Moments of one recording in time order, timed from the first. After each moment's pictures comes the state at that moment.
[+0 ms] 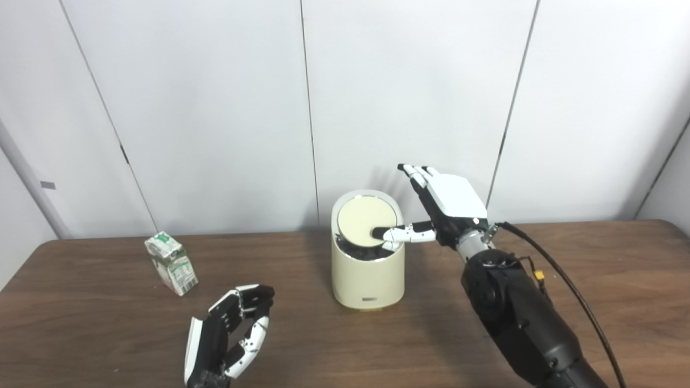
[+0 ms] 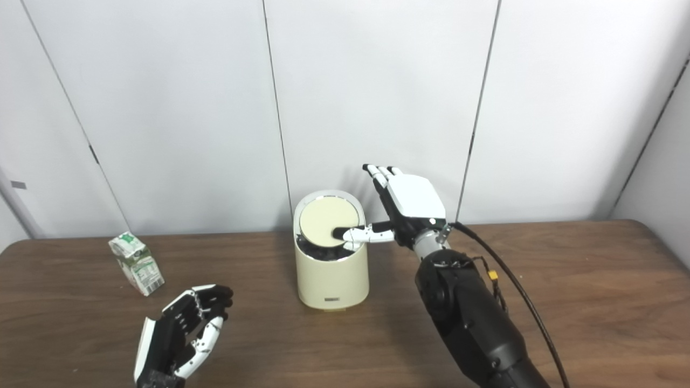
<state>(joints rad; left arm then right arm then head) -0.05 0.01 0.03 0.01 0.16 -0.32 0.08 -0.69 -0.26 0.32 0.25 -0.93 0.23 -0.01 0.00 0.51</state>
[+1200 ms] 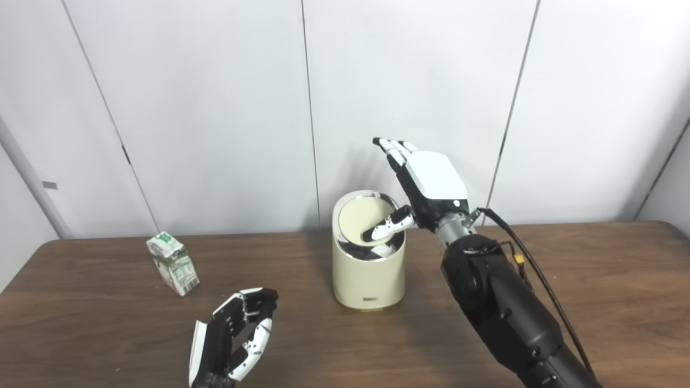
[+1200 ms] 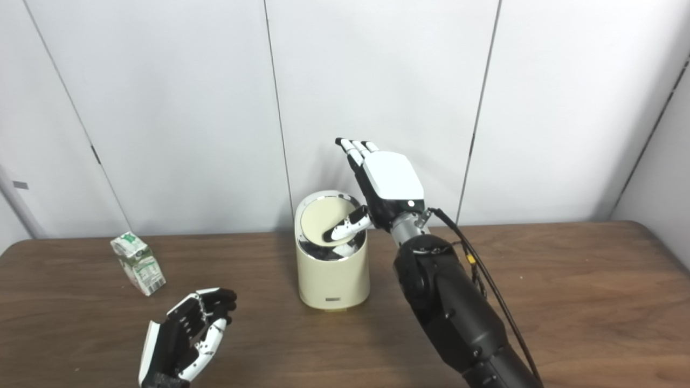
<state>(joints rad) -0.04 -0.01 0.03 -0.01 0.16 -0.29 0.08 -0.74 -0.22 0.36 0.21 -0.93 0.26 -0.05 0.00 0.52</state>
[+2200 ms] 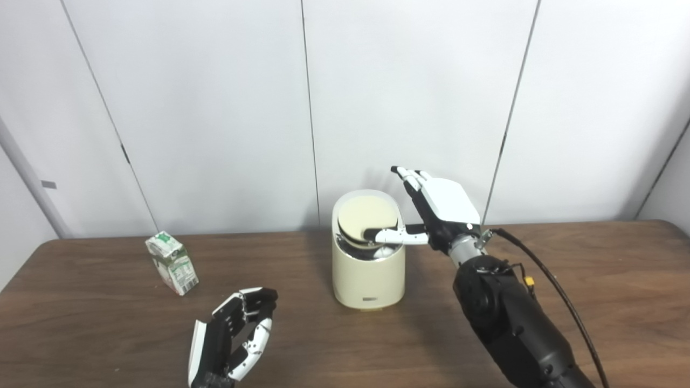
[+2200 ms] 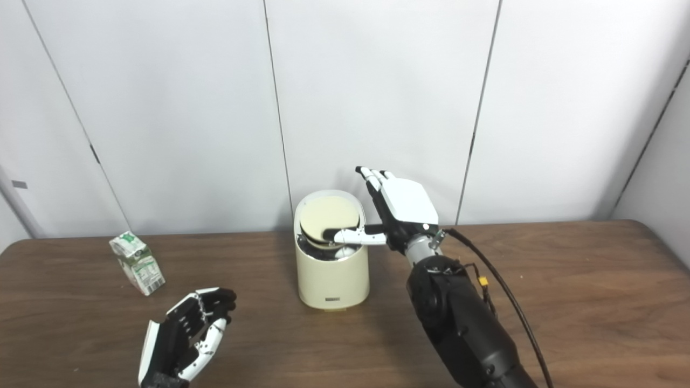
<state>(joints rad) -0.04 0.00 0.03 -0.01 0.17 -0.29 0.08 -0.67 -0.23 0.34 0.22 -0.84 0.27 -0.03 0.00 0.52</state>
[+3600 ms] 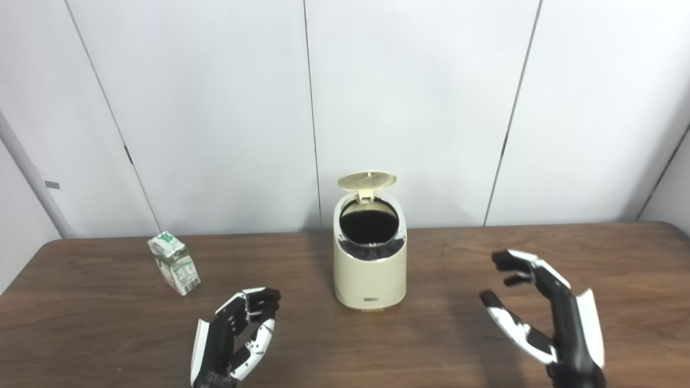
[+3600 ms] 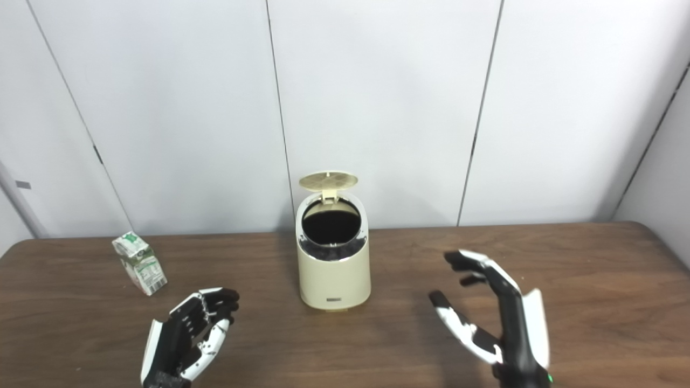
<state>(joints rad) -0.04 0.01 0.03 0.00 0.15 -0.29 0.08 0.02 -0.13 -0.01 -0.20 -0.37 -0.28 -0.31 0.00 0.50</state>
